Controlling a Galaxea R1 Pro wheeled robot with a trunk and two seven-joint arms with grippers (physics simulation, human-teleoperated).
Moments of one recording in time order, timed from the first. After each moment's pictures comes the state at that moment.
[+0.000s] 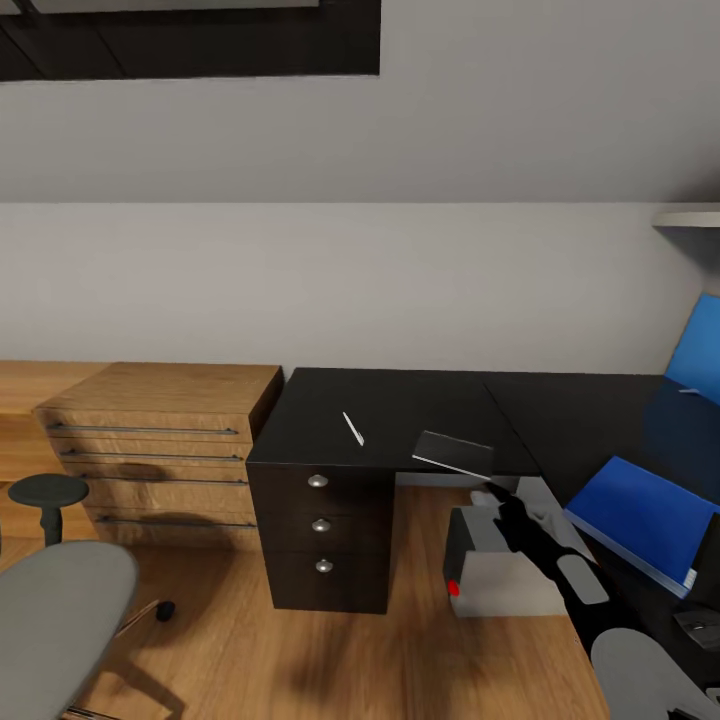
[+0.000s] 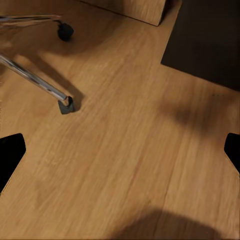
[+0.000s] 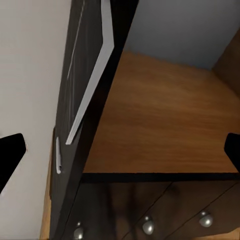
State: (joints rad) left arm 0.07 0.02 0.03 -0.37 0.36 -0.72 -0.03; right arm -0.66 -0.10 -0.43 -0.51 -0.87 0.41 0.39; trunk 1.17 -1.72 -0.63
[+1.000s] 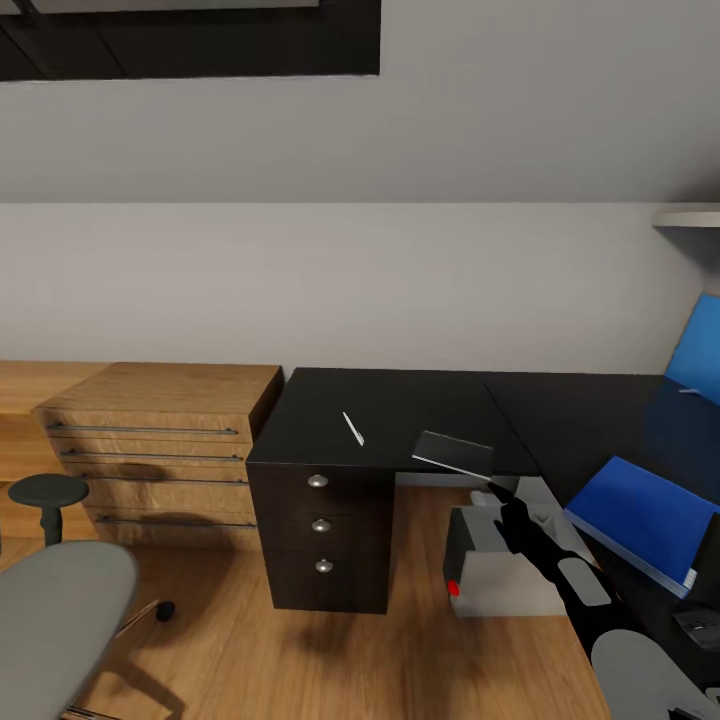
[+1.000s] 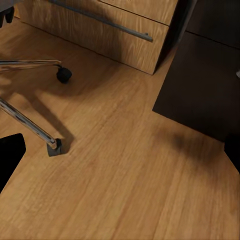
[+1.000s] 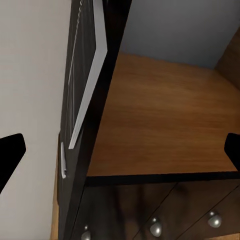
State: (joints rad) left arm 0.07 -0.02 0.04 -0.54 0.36 -0.73 0.03; right arm -0.66 -0.10 -0.44 -0.49 -0.91 0.41 0.39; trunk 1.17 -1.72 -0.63
